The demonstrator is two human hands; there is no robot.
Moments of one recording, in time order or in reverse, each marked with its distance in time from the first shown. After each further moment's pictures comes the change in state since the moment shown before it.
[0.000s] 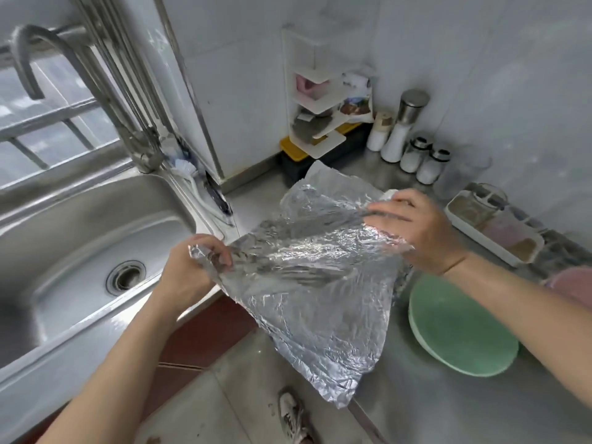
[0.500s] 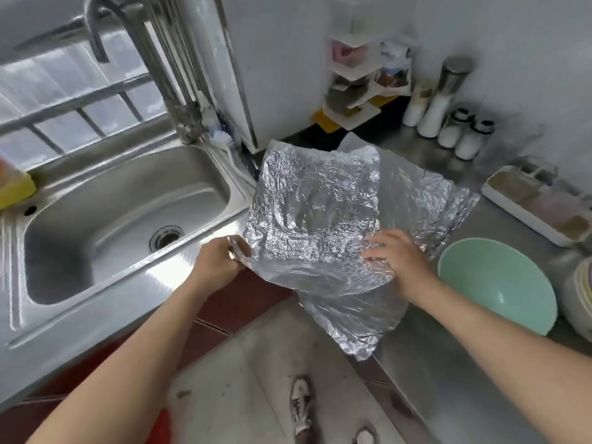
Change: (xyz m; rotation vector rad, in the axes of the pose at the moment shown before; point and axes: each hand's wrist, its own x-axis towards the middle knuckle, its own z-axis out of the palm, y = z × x) left_hand -0.054 -0.053 0.008 0.415 0.024 -0.243; right_hand -0.054 -0.093 0.066 0.280 -0.536 0.508
